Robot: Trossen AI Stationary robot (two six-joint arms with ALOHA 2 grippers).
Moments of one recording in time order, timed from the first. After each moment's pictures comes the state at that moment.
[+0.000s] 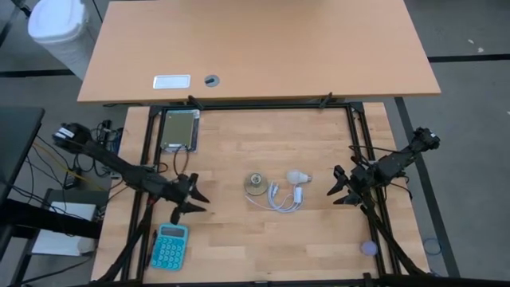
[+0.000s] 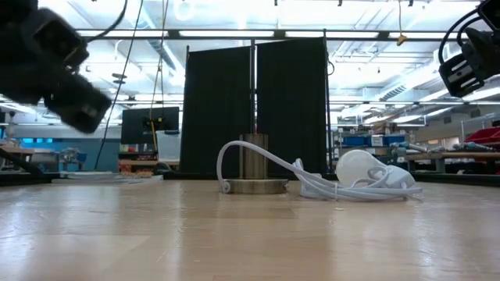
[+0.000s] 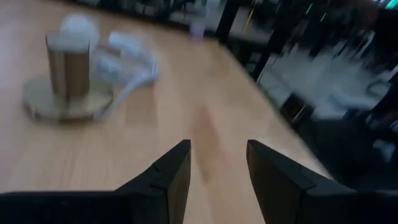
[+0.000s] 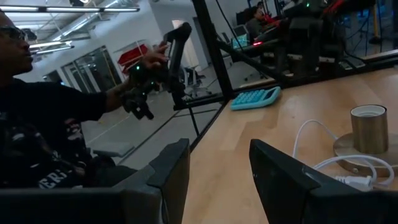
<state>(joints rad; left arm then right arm) -0.46 0.89 0.01 0.66 -0.13 -0.37 0.57 0.00 0.01 0.04 0.16 0.33</state>
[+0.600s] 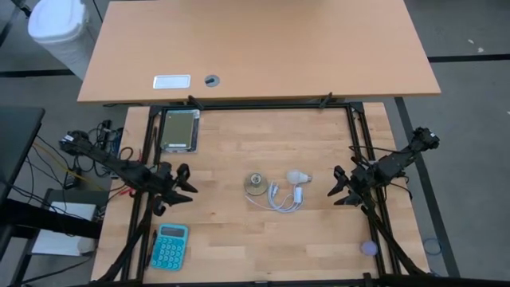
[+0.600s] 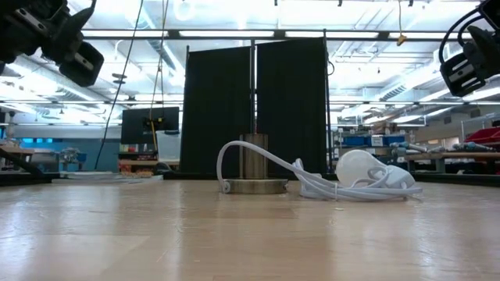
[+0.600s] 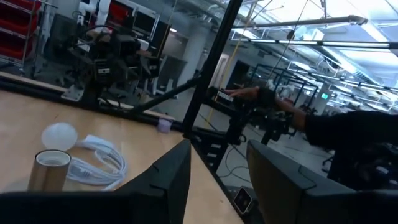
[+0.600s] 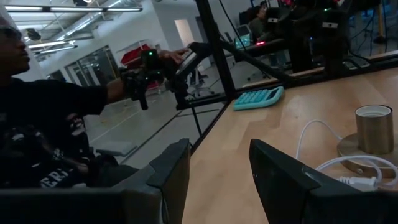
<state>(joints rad) -0.46 0.33 0.01 0.50 -0.13 -0.37 0.58 0.00 0.01 0.05 0.16 0.33</state>
